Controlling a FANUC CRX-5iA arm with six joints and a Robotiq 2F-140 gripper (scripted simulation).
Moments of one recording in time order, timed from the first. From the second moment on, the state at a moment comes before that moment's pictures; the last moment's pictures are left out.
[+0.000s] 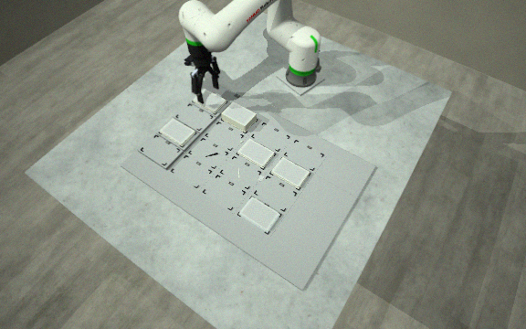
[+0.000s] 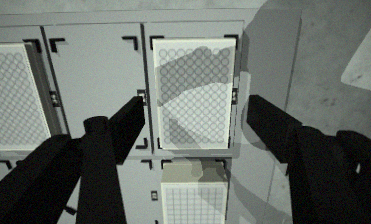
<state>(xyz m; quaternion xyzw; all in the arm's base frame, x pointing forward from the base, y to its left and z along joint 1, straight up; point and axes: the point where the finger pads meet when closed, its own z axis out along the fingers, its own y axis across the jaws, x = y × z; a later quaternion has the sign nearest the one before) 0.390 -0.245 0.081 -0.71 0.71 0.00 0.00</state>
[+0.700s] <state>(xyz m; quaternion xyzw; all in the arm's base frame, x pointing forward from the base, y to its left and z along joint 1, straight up) 0.390 -0.245 0.062 -0.71 0.71 0.00 0.00</state>
